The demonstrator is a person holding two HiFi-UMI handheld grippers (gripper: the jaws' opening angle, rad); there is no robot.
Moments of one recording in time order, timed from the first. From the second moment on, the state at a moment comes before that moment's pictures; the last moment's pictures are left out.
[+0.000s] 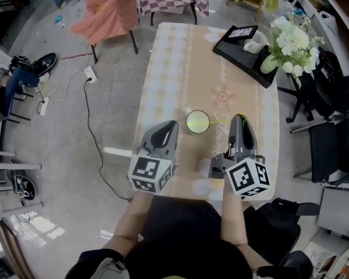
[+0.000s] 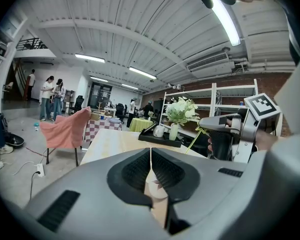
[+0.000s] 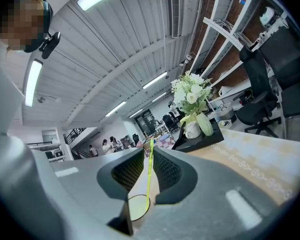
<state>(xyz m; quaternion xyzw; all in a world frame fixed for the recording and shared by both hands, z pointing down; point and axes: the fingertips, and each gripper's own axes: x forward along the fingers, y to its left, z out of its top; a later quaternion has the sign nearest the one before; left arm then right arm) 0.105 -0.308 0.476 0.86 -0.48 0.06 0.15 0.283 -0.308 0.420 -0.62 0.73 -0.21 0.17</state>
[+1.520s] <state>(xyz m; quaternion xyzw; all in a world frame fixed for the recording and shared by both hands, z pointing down) 0.116 -0.280 0.465 0.88 -0.45 0.05 0.13 0.266 -0.260 0.437 -0.63 0.74 -0.20 0.13</state>
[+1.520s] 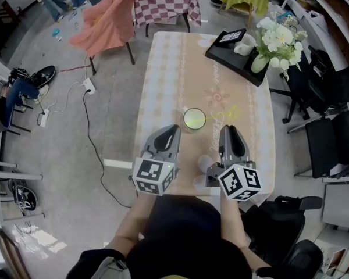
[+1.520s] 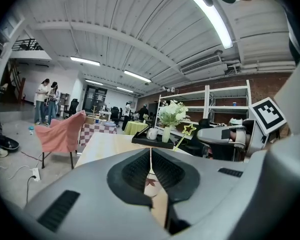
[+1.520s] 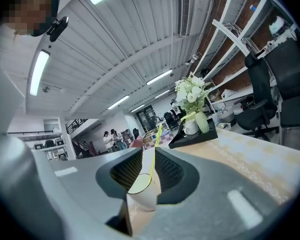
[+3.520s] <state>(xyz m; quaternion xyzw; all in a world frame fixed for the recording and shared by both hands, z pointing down) 0.088 -0.259 0.454 0.87 -0.49 0.00 0.07 0.225 -0.240 0.450 -0.60 0.79 -0.07 0.02</state>
